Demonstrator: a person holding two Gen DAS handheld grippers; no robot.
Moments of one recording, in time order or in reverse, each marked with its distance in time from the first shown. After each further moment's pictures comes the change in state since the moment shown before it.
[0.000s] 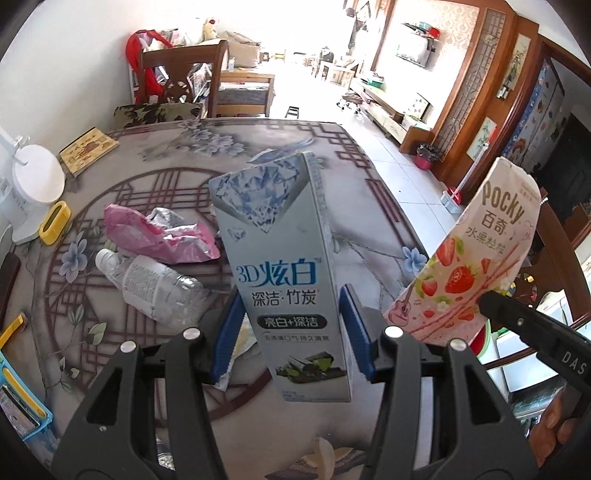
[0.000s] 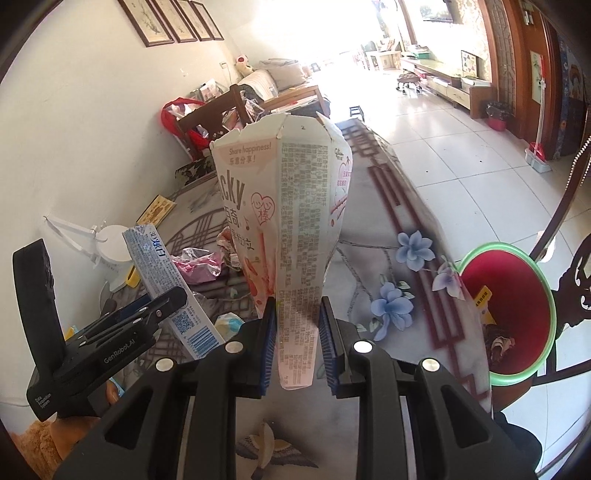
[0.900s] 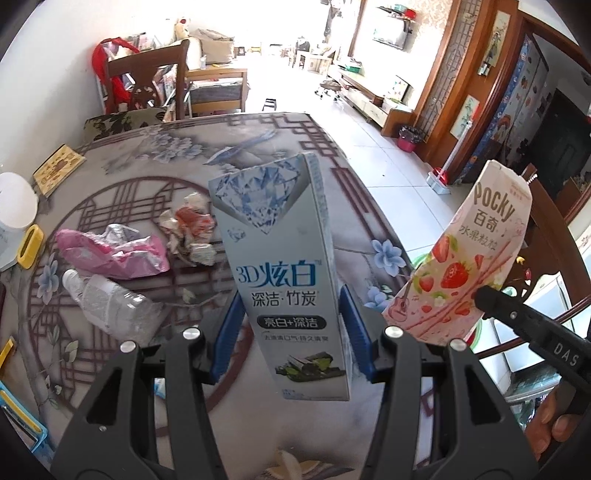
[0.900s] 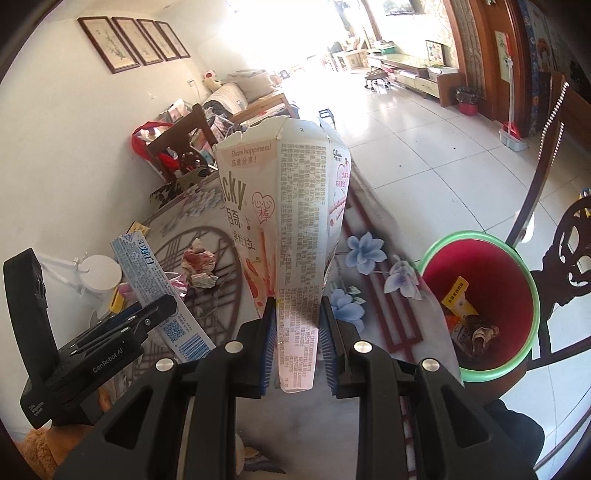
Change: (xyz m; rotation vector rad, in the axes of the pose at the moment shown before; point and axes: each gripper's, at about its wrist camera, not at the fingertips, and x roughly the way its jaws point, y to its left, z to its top) left arm 0.026 -0.054 0.012 0.082 0.042 -0.037; right arm -0.007 -0.061 0.003 0.117 -0.033 -0.049
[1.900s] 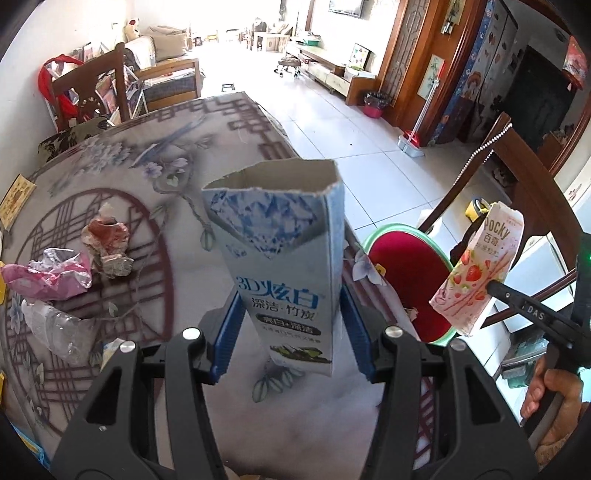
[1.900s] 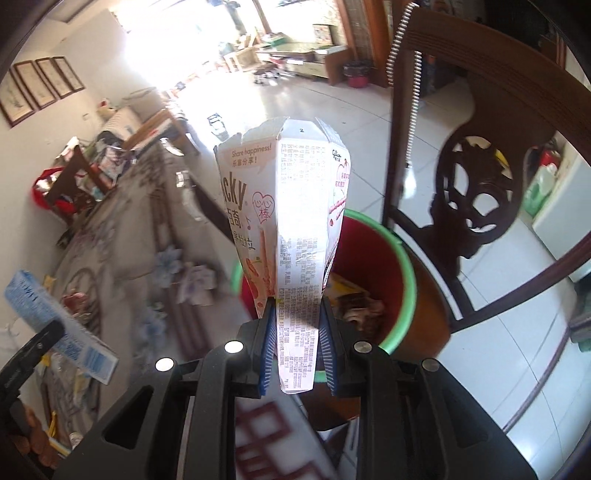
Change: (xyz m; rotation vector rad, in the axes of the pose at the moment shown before) left arm 0.044 -0.088 0.002 0.142 0.090 -0.067; right arm -0.021 -0.182 -0.012 0.252 0.011 -0.320
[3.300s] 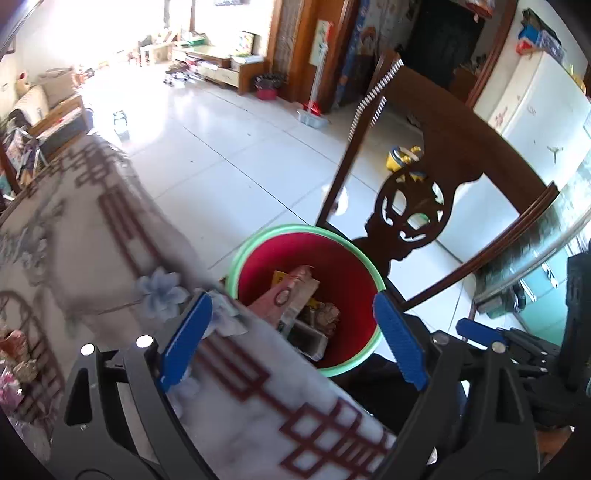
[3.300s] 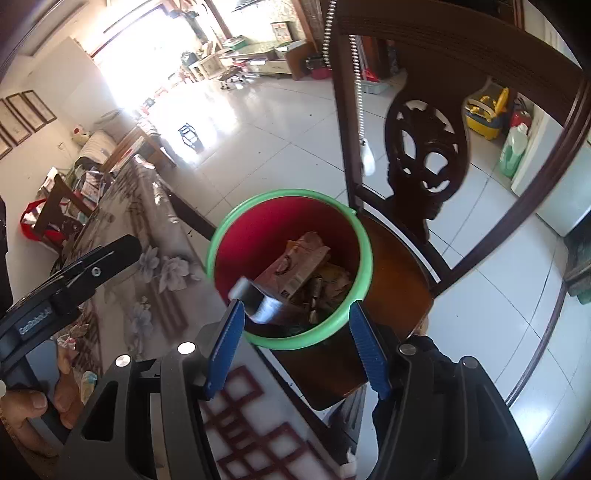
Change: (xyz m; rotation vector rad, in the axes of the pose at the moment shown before) left arm 0.042 -0.125 0.029 0.298 0.028 -0.254; right arm -0.038 -0.016 -0.032 0.110 -0.002 -0.012
